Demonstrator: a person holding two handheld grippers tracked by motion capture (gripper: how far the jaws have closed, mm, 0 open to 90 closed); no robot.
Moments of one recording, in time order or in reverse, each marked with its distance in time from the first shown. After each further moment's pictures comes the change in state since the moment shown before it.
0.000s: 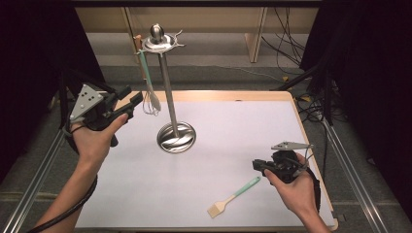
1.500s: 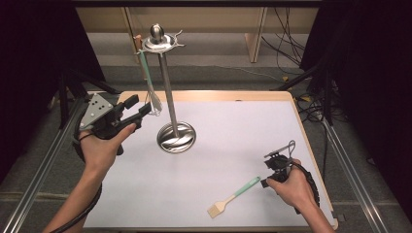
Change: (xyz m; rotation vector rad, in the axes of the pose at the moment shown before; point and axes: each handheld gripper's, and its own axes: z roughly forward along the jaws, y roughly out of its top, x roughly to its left) left arm -0.016 -0.013 0.000 0.053 -0.033 -0.006; right arm -0.024 -0.016 0.038 0.550 -0.109 0.116
